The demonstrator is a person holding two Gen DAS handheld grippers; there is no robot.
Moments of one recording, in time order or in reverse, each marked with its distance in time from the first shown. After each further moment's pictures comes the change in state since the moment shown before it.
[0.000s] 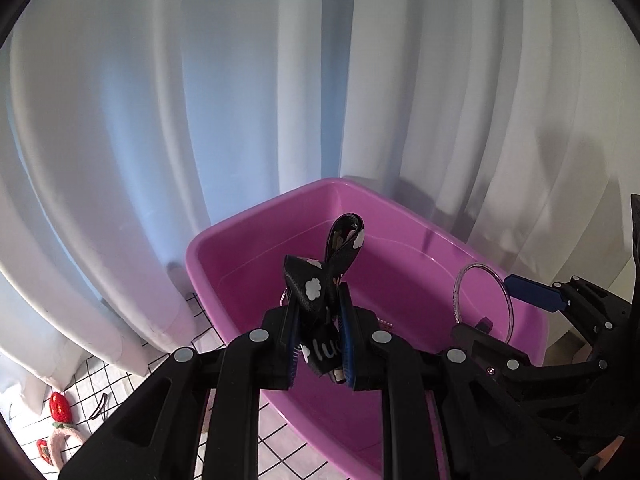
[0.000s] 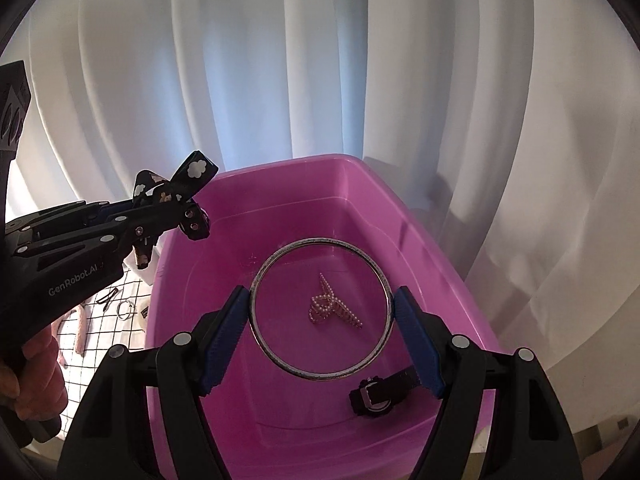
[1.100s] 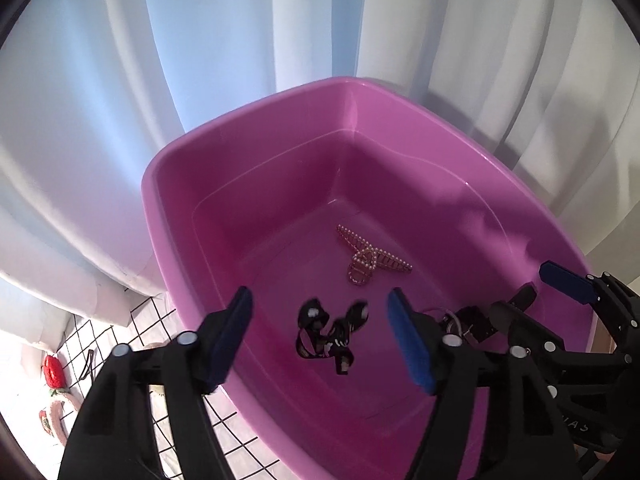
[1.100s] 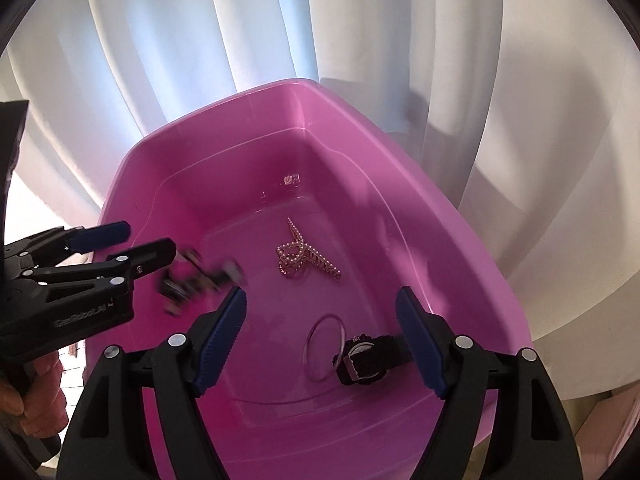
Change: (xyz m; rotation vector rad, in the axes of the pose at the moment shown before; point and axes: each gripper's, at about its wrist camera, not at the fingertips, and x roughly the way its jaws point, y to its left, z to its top) left arm 0.070 -0.006 -0.015 -0.029 0.279 0.054; right arm 0.043 -0.027 -0.015 0.122 0.186 -0.023
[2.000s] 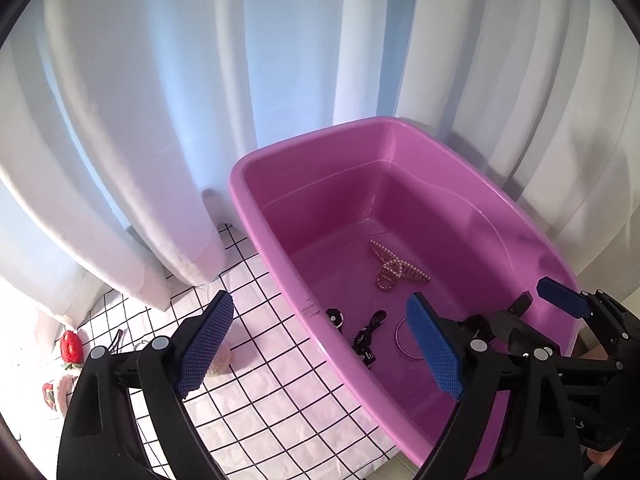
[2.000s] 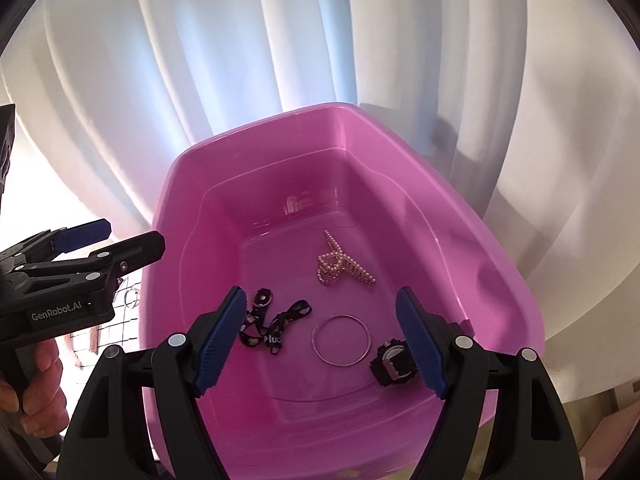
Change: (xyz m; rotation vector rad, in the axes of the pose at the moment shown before) left arm -0.055 0.039 -0.024 -0.102 -0.089 0.051; right arm -0.028 0.038 -0.009 -0.046 -0.061 0.060
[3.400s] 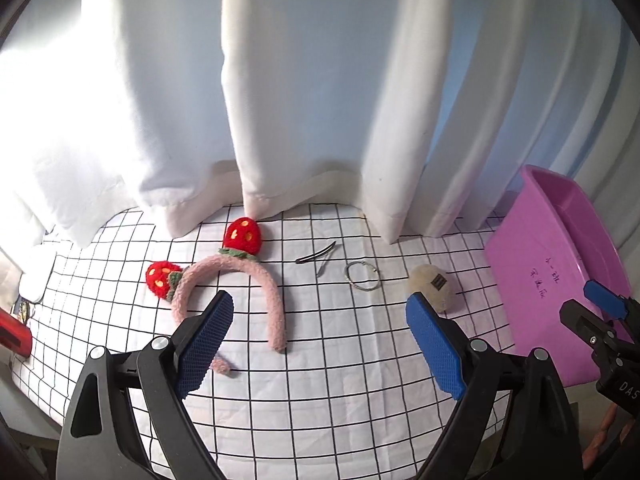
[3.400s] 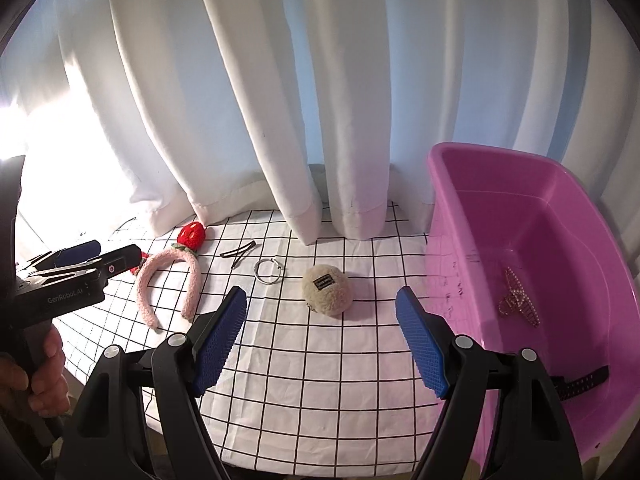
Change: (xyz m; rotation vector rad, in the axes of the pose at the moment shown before) left arm -0.090 0.249 -0.136 -0.434 -0.015 0.292; right arm 0.020 0.214 -0.027 -0.319 0.031 0.240
